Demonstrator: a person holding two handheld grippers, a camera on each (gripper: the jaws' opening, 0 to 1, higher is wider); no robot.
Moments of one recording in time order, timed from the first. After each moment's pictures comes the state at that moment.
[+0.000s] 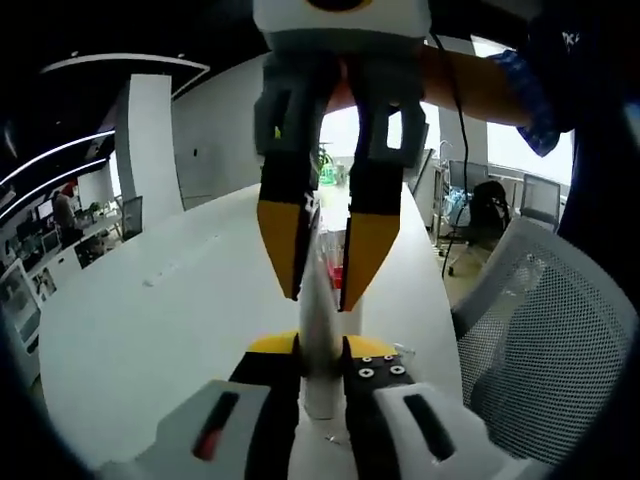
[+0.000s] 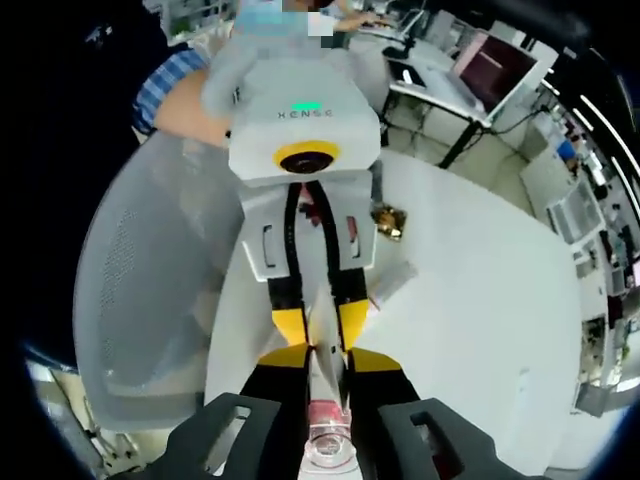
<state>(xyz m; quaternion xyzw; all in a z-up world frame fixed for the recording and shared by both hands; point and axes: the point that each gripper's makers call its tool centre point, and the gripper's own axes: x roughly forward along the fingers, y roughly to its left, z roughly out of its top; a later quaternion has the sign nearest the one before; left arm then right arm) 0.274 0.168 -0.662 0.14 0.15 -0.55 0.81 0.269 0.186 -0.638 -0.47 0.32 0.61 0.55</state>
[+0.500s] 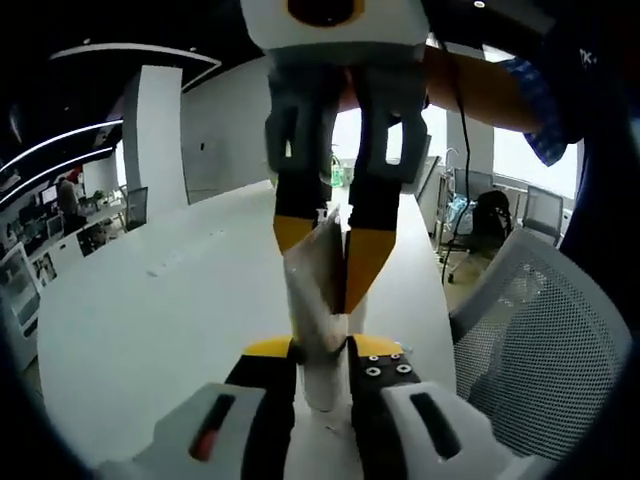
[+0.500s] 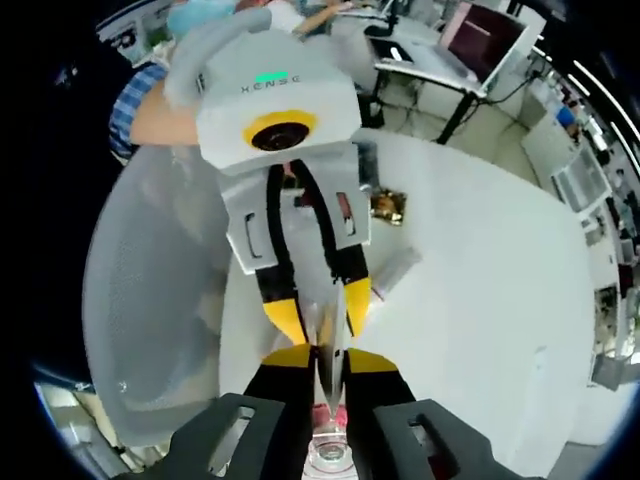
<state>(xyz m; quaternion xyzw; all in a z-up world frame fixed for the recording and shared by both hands) 0.275 0.184 -0.656 0.12 0.16 -0.54 0.82 0.272 0.190 -0.641 -0.46 0.38 0.58 0.56</state>
